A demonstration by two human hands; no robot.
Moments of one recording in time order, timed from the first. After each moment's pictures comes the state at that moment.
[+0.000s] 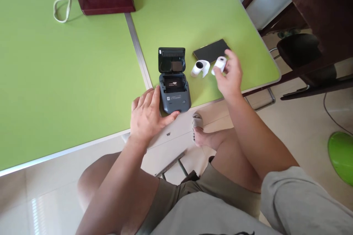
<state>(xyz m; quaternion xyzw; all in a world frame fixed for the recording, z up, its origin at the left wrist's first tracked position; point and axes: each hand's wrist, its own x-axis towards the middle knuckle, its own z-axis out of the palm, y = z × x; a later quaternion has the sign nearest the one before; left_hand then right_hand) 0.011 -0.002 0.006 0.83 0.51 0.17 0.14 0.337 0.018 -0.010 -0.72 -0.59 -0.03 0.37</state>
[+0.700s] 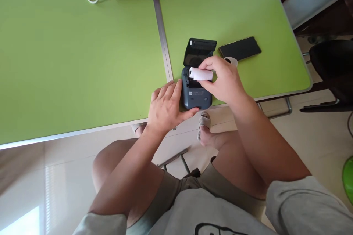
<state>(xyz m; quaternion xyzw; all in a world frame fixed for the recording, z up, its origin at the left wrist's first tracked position) 0.008 -0.006 0.002 0.84 0.48 0.18 0.15 0.231 0.027 0.033 -0.54 -0.78 0.04 0.30</state>
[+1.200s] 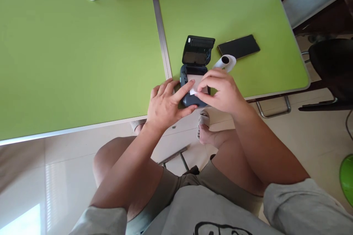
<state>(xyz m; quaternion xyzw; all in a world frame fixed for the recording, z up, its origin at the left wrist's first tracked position) 0.009 -0.007 0.003 0.86 0.46 0.17 0.13 0.228 0.000 0.042 -0.44 -0.82 0.10 0.35</state>
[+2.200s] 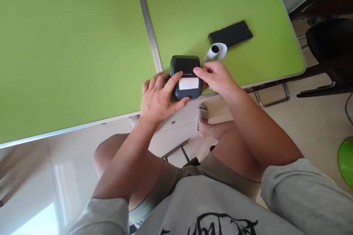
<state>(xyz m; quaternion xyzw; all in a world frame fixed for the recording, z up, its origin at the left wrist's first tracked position) 0.010 -0.005 0.004 0.85 0.47 0.18 0.16 0.241 0.010 0.024 -0.63 -0.55 0.42 0.35</state>
